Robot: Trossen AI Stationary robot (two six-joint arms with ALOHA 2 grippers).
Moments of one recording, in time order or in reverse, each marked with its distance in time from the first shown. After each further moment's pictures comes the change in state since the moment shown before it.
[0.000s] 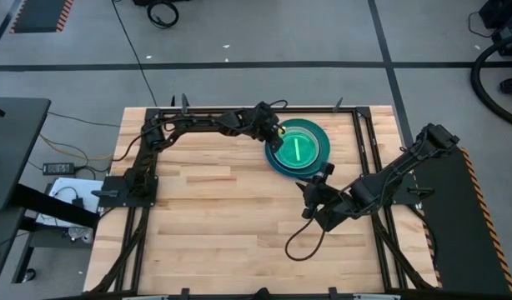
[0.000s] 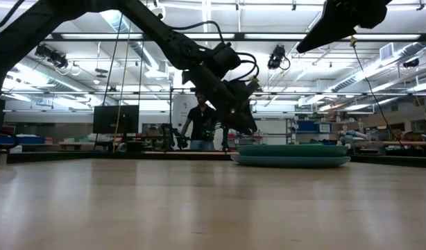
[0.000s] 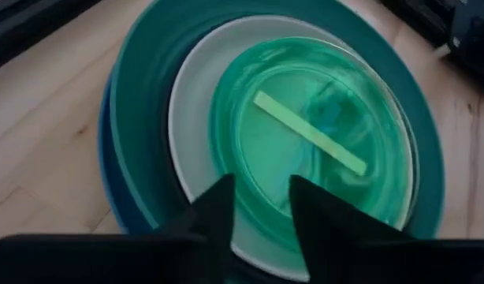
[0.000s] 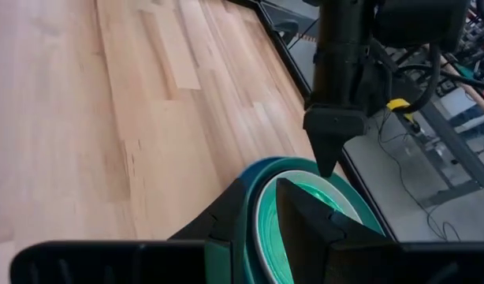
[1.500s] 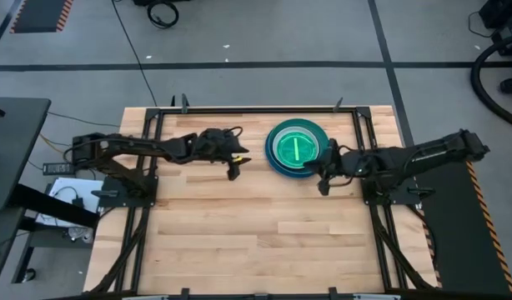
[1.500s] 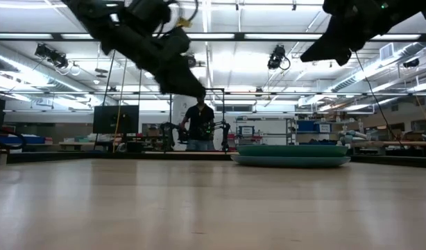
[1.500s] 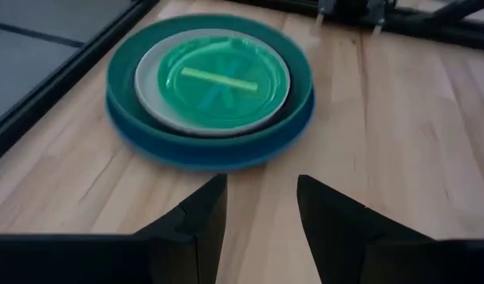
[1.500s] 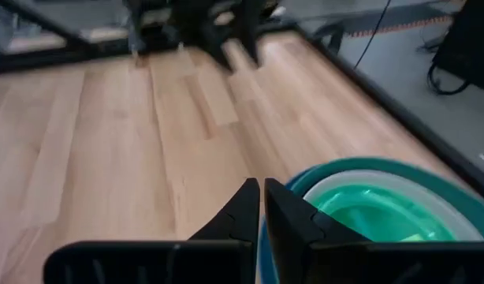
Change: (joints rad) left arm -0.176 -0.685 -0.779 0.326 -0.136 0.254; right arm -0.406 -0.536 -0.389 0.429 -0.586 -0.184
